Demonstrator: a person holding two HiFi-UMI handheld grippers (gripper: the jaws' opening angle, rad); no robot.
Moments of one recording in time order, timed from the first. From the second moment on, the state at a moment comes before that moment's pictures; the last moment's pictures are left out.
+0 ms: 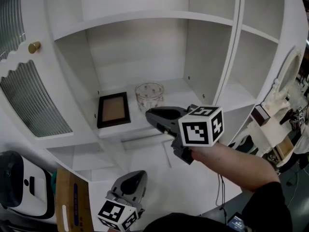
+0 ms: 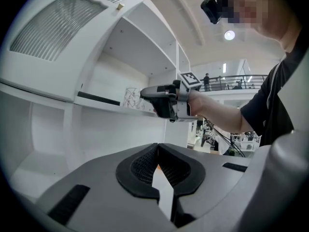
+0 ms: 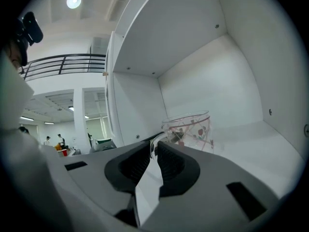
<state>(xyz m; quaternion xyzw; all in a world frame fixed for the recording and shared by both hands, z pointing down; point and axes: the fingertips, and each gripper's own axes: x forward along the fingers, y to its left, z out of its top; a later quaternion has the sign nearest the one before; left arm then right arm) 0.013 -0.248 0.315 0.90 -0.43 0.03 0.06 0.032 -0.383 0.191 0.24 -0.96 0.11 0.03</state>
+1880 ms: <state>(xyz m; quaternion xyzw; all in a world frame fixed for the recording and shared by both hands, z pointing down) -0.012 -0.219 0.310 0.89 -0.45 0.02 0.06 0.052 -0.393 0.176 0.31 -0.95 0.08 0.02</state>
